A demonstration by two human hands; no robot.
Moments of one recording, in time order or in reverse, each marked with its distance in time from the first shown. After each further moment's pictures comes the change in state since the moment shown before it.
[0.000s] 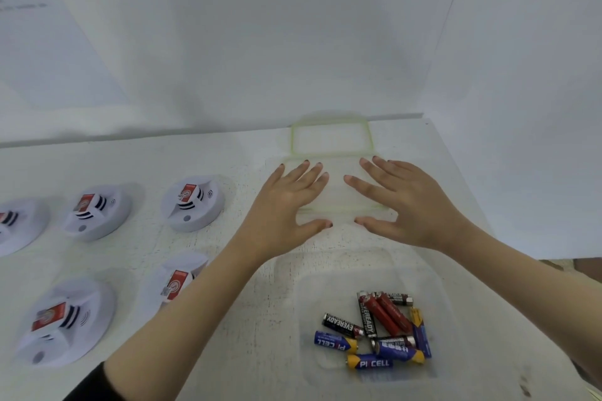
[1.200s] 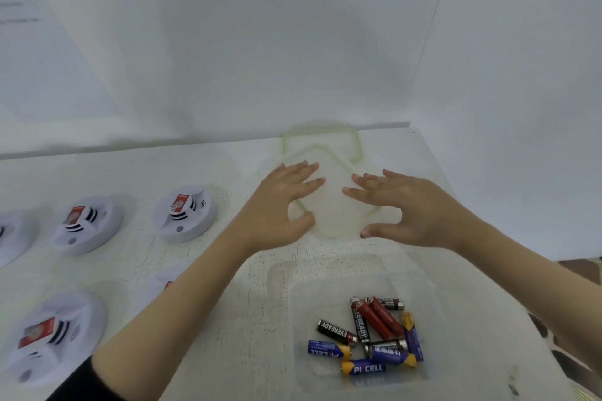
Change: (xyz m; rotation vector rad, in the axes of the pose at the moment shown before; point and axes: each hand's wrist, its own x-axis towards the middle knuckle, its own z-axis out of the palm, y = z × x) left_hand 0.014 0.000 -0.016 -0.202 -0.060 -0.058; right_hand 0.002 0.003 -0.034 0.268 -0.352 0.142
